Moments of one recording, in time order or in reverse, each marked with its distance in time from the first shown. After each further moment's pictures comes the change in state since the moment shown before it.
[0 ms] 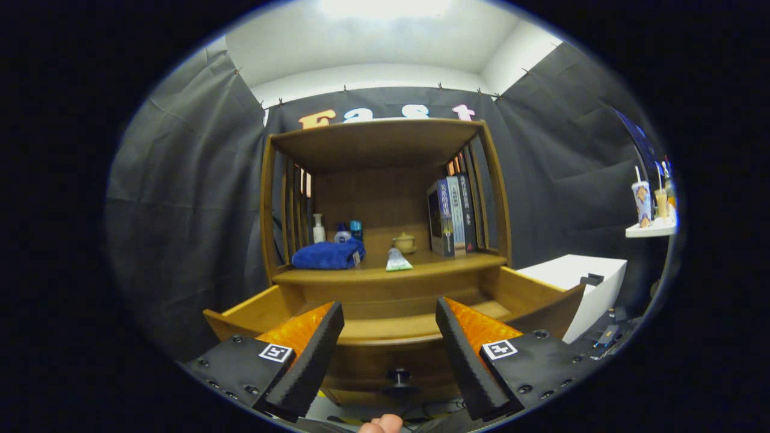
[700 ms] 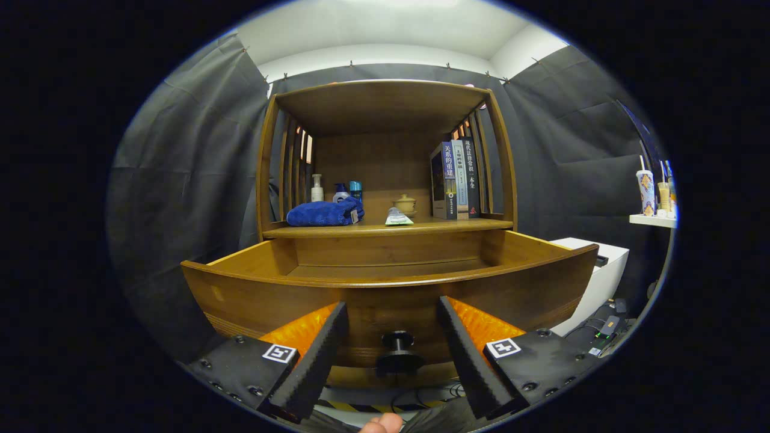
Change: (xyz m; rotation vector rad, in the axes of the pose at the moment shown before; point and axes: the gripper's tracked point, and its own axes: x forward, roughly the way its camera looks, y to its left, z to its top) arm 0.019 0.003 -0.058 -0.044 0.083 0.016
